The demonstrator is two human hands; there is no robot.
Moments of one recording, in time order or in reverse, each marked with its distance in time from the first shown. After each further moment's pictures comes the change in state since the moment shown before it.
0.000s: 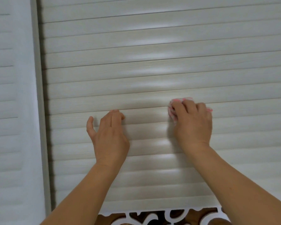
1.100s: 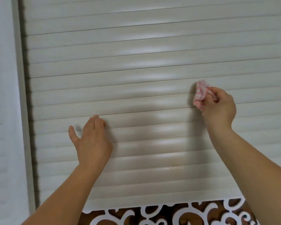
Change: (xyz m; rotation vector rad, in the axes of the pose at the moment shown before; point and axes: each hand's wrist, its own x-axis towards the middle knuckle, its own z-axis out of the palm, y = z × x) left_hand -0.001 0.030 -0.017 0.127 -0.180 -0.134; right_hand 0.047 0.116 -0.036 0.710 0.018 0.811
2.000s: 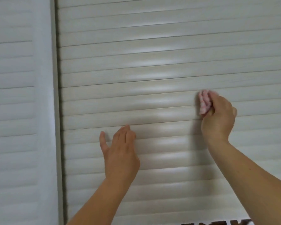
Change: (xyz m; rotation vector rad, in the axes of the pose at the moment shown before) left_hand 0.007 -0.032 0.008 -0.030 0.146 0.275; right_hand -0.050 -0.030 0.068 -0.183 0.073 -0.247
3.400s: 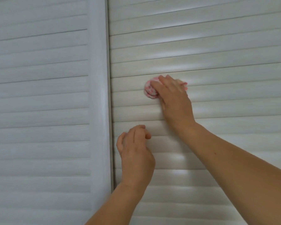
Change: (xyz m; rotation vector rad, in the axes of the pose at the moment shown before) left_hand -0.012 -0.097 -0.011 -0.363 0.220 -0.100; right_hand -0.083 -0.134 0.151 -0.010 -0.309 -0.787
